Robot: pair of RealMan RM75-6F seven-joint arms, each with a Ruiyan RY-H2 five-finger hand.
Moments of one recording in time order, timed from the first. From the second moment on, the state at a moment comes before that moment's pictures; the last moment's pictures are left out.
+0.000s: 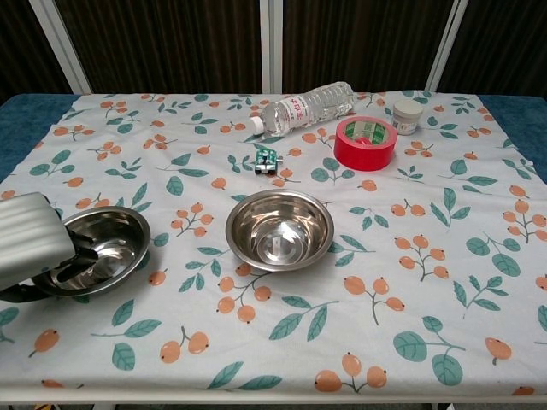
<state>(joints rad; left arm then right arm) -0.43 -1.57 0.14 -1.10 1.90 1.23 0.41 0.44 -1.02 0.15 -1.78 -1.25 1.18 -0.15</state>
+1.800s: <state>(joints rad) -0.85 -1.71 -0.08 -1.30 1.81 0.94 0.51 0.34 -0.95 0.20 -1.69 -1.23 1.24 0.09</state>
